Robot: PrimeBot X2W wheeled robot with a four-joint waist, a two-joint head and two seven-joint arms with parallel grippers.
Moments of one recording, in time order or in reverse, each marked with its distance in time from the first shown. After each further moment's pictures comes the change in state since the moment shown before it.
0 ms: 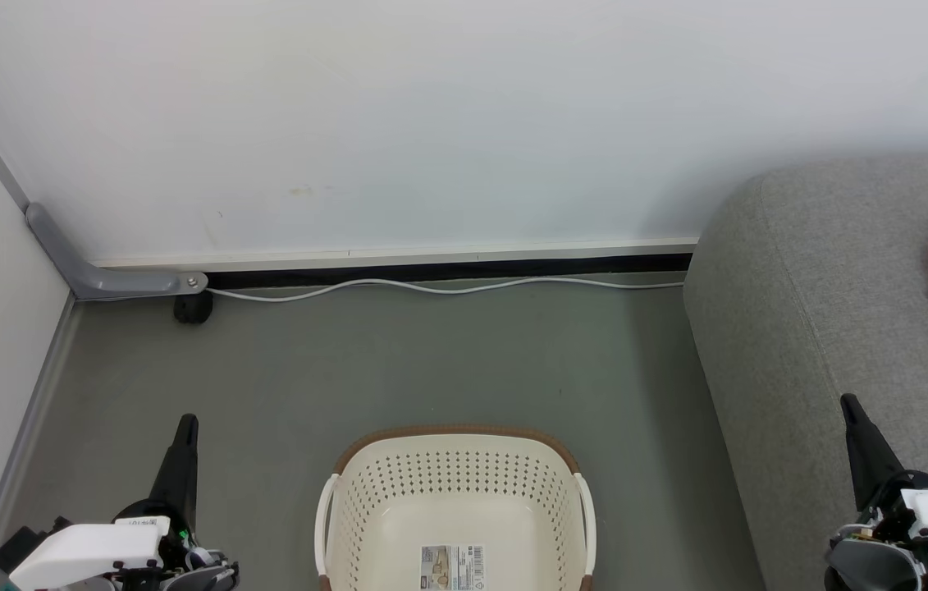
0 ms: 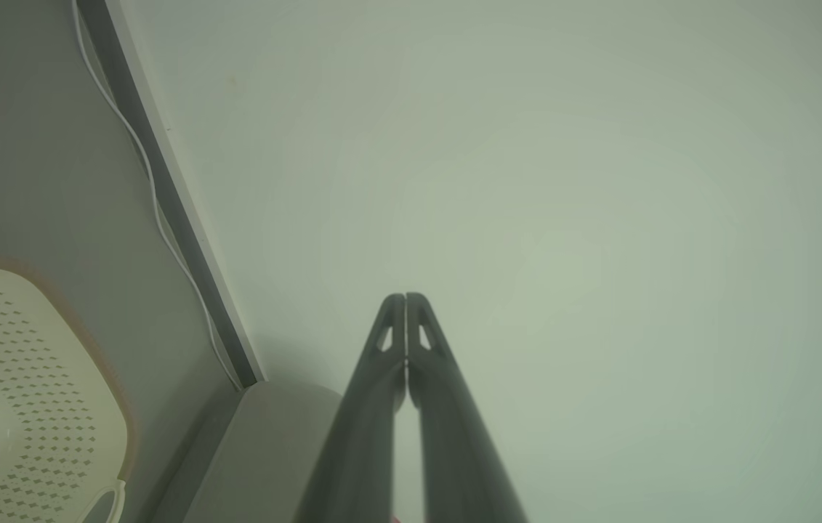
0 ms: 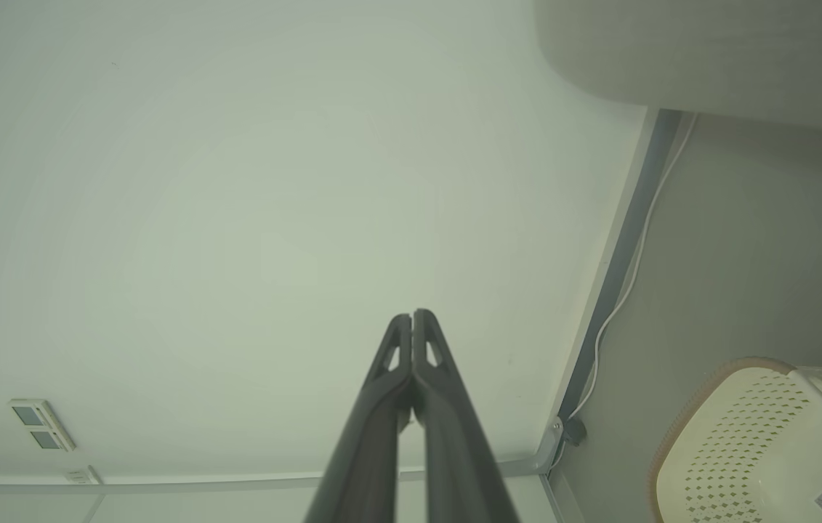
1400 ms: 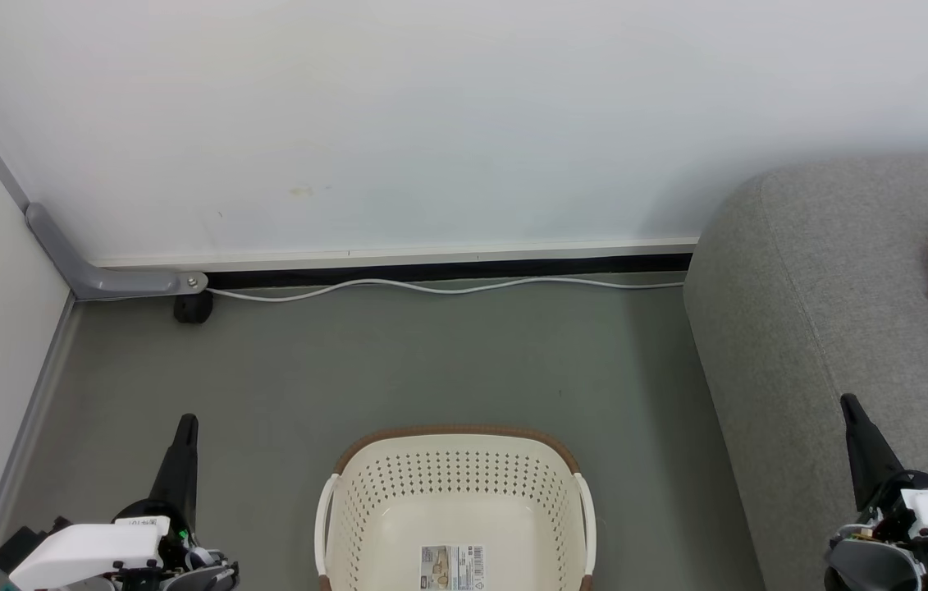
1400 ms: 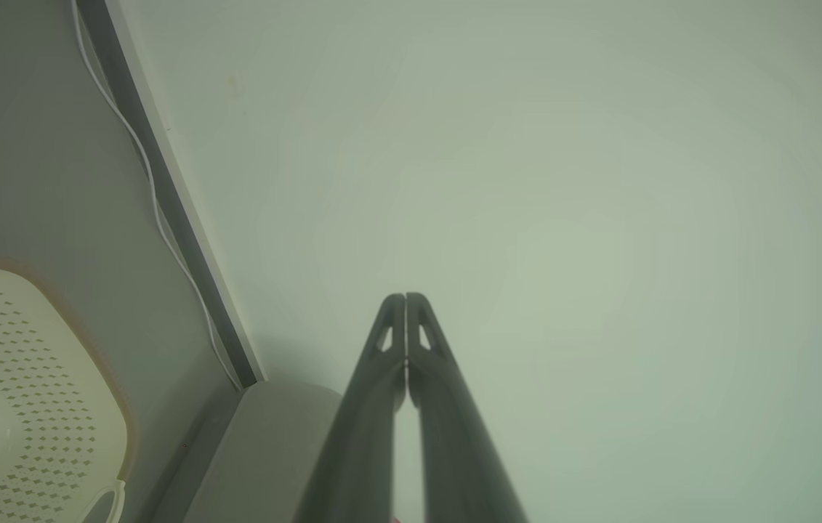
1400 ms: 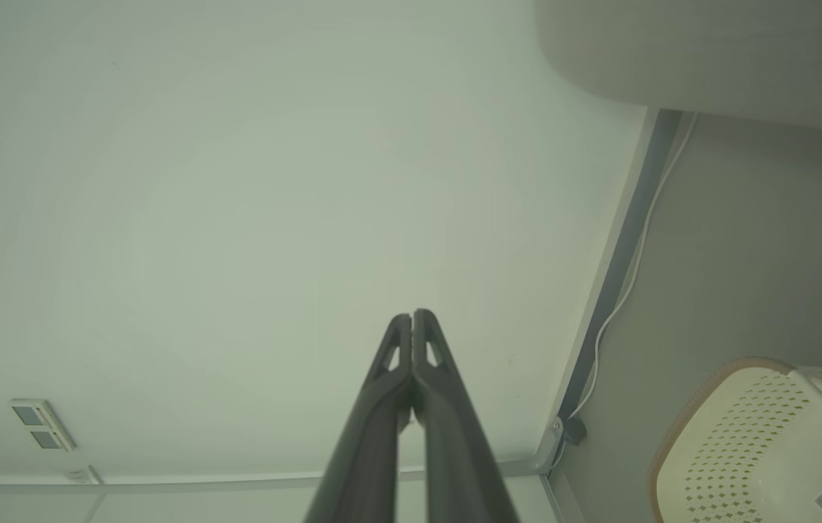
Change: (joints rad) left arm 0.000 0.000 0.000 0.000 0.000 0.000 0.000; right arm 0.000 0.000 0.000 0.000 0.000 0.000 0.000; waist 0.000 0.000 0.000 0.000
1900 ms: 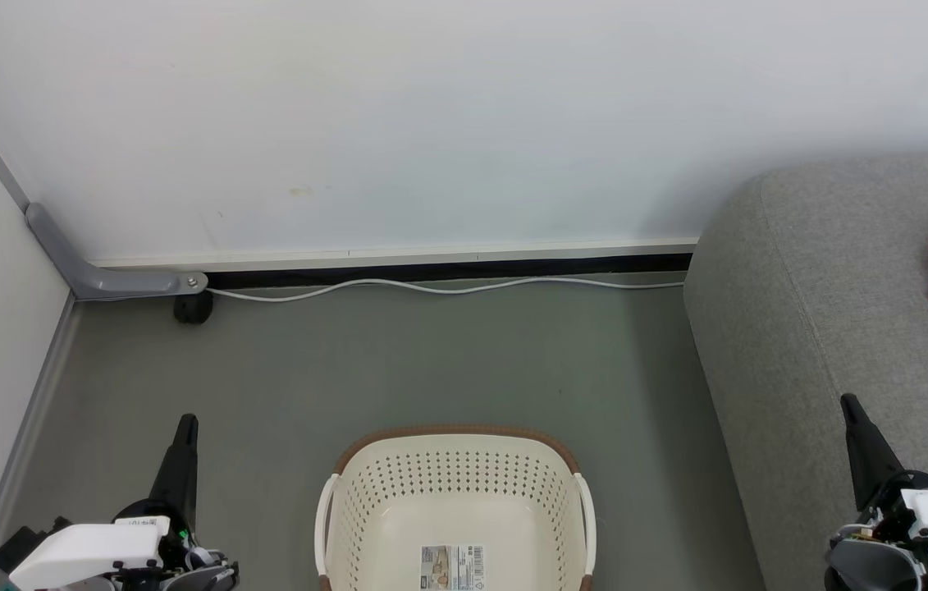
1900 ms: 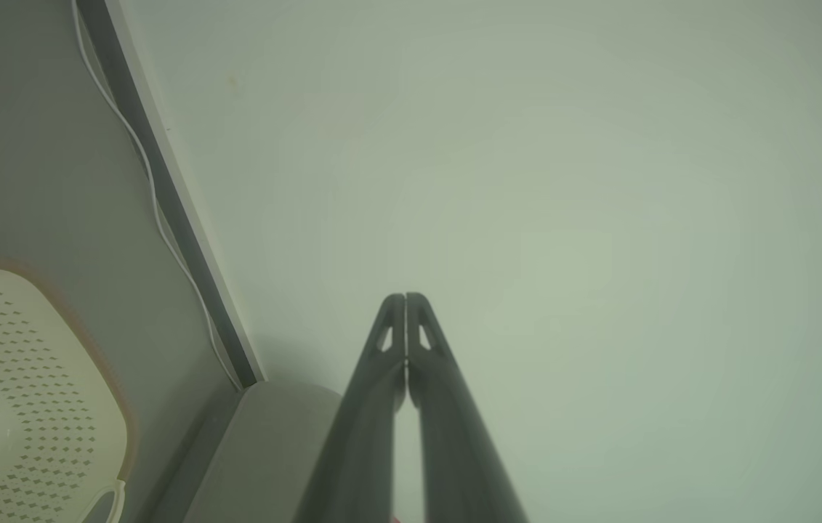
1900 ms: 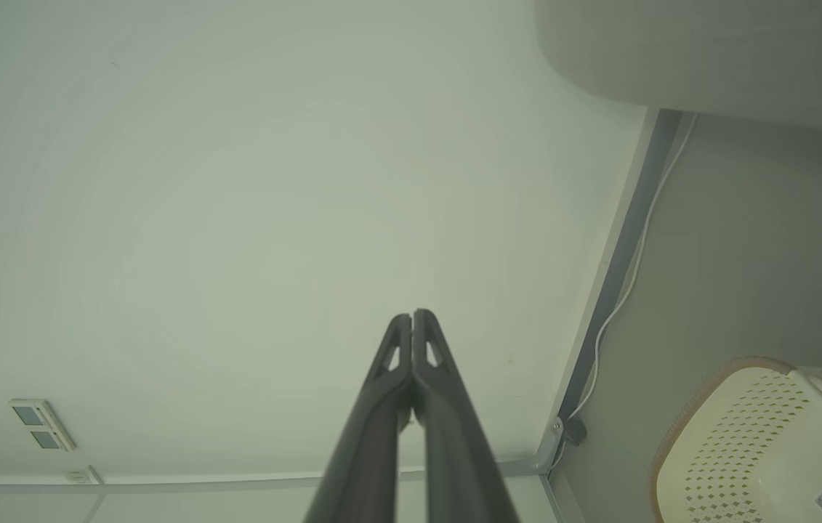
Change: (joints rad) left arm 0.000 0.000 0.000 0.000 0.000 0.000 0.000; right arm 0.000 0.000 0.000 0.000 0.000 0.000 0.000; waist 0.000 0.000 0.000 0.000
